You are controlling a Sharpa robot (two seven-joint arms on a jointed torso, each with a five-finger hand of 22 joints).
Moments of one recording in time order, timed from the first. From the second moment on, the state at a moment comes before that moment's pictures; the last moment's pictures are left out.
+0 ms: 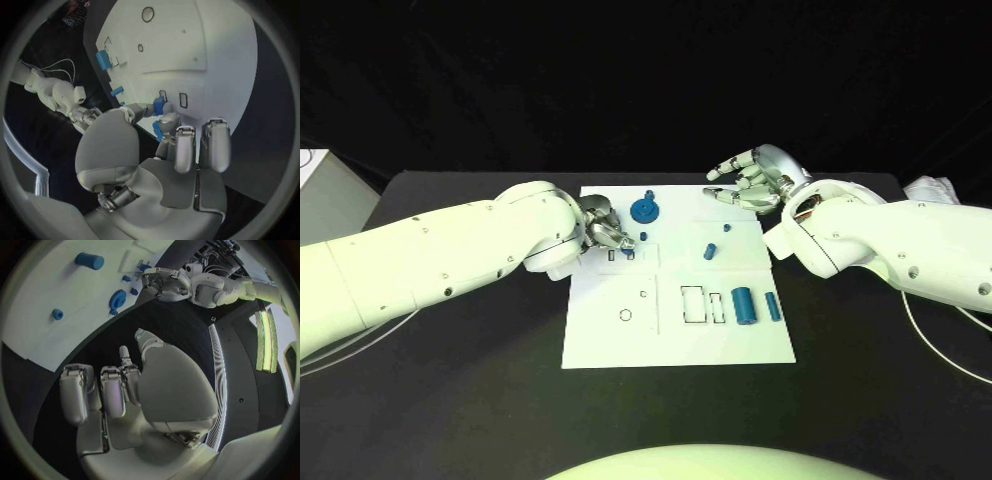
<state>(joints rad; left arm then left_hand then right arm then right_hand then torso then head) 1.36 -0.53 -0.14 1.33 -0.96 -0.04 -0.50 1.11 -0.24 0.69 0.20 0.55 0.85 0.07 0.80 0.77 1.25 -0.02 1.19 0.91 1.47 -0.06 1.56 1.31 0.07 1.41 0.04 1.49 1.31 1.35 -0.91 -0.16 1.57 -0.78 -0.61 -0.03 1.41 -0.18 0.22 0.28 0.27 0.93 0.16 0.10 0.39 1.46 0.08 1.45 1.31 1.46 0.00 1.54 1.31 0.01 1.47 0.11 1.47 1.31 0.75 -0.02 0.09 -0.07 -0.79</state>
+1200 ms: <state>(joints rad) 1.36 -0.53 -0.15 1.34 -1.01 -0.03 -0.50 1.11 -0.24 0.69 0.20 0.58 0.87 0.06 0.80 0.77 1.26 -0.02 1.20 0.93 1.46 -0.07 1.56 1.31 0.07 1.41 0.04 1.49 1.31 1.35 -0.91 -0.16 1.57 -0.78 -0.60 -0.03 1.41 -0.18 0.23 0.28 0.27 0.93 0.16 0.10 0.39 1.46 0.08 1.45 1.31 1.46 0.00 1.54 1.31 0.01 1.47 0.11 1.47 1.31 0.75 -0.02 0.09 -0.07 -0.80</state>
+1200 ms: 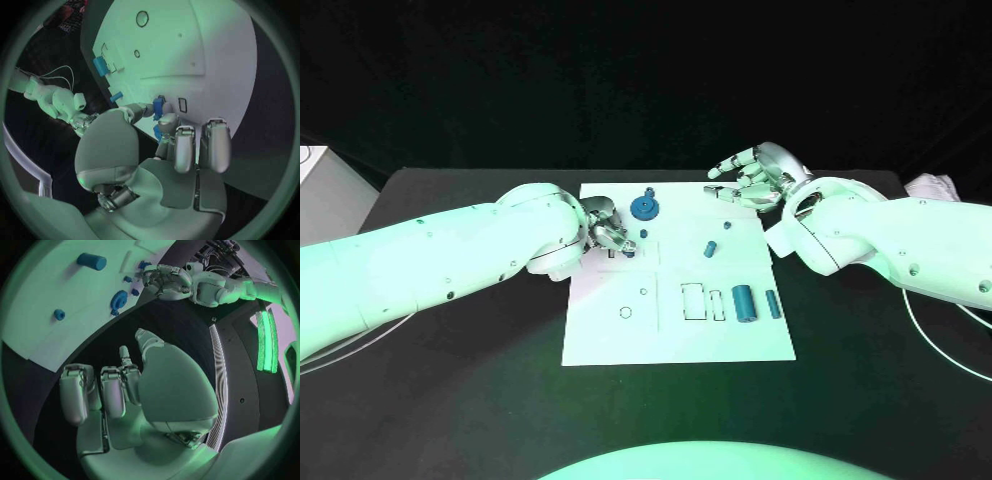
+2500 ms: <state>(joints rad) 1.36 -0.52 -0.15 1.32 -0.99 0.02 -0.50 1.10 -0.24 0.69 0.20 0.58 0.87 0.06 0.79 0.77 1.27 -0.02 1.20 0.93 1.46 -0.07 1.56 1.31 0.07 1.41 0.04 1.49 1.31 1.35 -0.91 -0.16 1.56 -0.78 -0.60 -0.03 1.41 -0.18 0.23 0.28 0.27 0.93 0.16 0.10 0.39 1.46 0.08 1.45 1.31 1.46 0.00 1.54 1.31 0.01 1.47 0.11 1.47 1.31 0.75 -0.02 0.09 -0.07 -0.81</state>
